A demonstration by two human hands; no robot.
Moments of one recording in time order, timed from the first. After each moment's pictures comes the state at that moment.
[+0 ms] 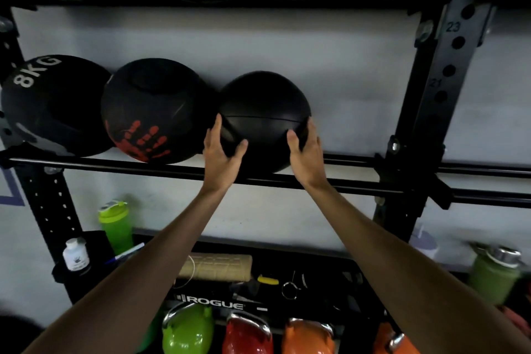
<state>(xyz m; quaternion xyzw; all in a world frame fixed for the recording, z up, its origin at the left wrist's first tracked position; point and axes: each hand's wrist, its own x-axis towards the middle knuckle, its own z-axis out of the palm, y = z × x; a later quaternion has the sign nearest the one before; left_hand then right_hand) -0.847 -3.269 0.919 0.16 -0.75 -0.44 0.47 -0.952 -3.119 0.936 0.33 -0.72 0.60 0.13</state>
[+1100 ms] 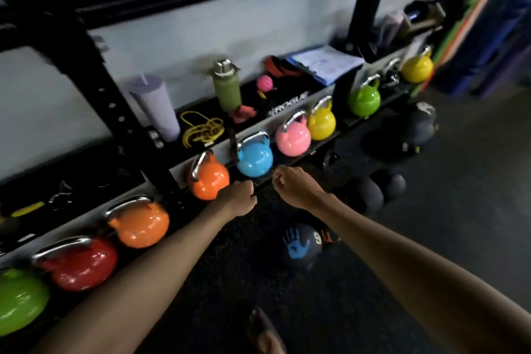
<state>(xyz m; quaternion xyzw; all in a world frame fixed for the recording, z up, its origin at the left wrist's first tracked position) -0.890 -2.687 0.613 -0.12 -0.97 -0.10 -0.21 -0.861 -2.508 0.642 0.04 -0.96 0.27 -0.08</state>
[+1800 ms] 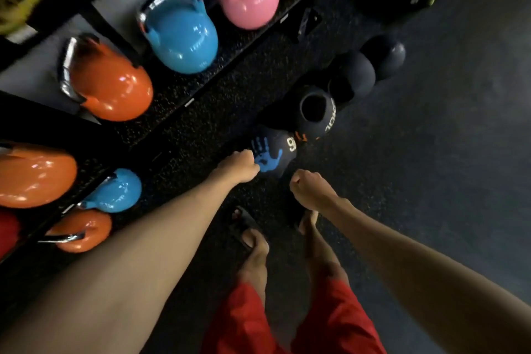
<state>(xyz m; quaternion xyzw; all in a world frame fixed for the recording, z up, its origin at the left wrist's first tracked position) -0.958 -2.550 0.317 -0.07 -0.87 -0.10 -0.47 -0.851 -2.383 0.338 -0.20 -0.86 0.28 -0.39</state>
